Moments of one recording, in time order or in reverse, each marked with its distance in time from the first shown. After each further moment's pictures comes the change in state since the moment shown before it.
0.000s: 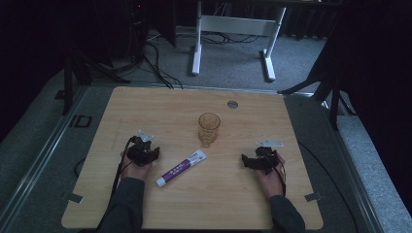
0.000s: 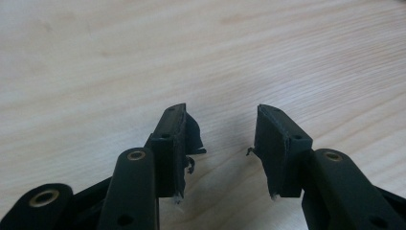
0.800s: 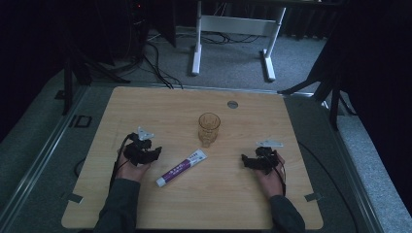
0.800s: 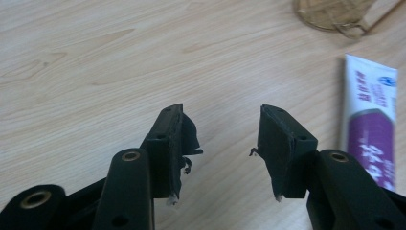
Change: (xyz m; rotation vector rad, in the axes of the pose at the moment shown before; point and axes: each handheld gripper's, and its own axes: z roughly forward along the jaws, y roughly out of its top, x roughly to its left) left arm -0.008 0.021 -0.043 0.016 -0.101 0.054; right arm 0.000 0.000 0.000 0.001 0.000 0.001
